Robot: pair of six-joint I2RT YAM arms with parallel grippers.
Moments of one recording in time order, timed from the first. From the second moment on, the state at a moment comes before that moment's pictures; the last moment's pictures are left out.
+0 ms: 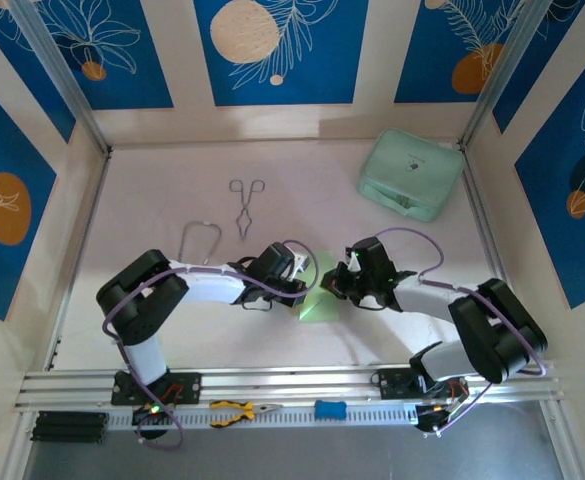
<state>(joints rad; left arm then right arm) -0.87 1.76 0.83 0.03 0.27 -0.47 0.51 1.39 0.45 0.10 -0.47 1.03</state>
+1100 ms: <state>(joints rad) -0.87 1.58 0.87 -0.13 0.34 -0.51 0.52 1.47 0.42 0.13 -0.47 1.04</state>
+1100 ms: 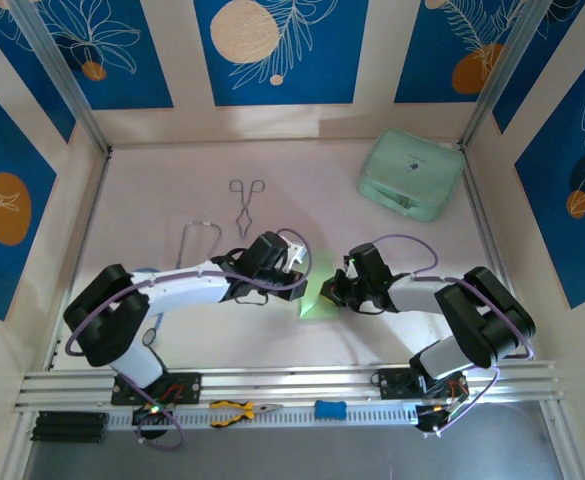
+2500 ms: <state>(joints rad) -0.88 1.84 0.93 -0.16 0.55 -0.49 0.51 1.48 0.43 0.13 -0.49 1.02</state>
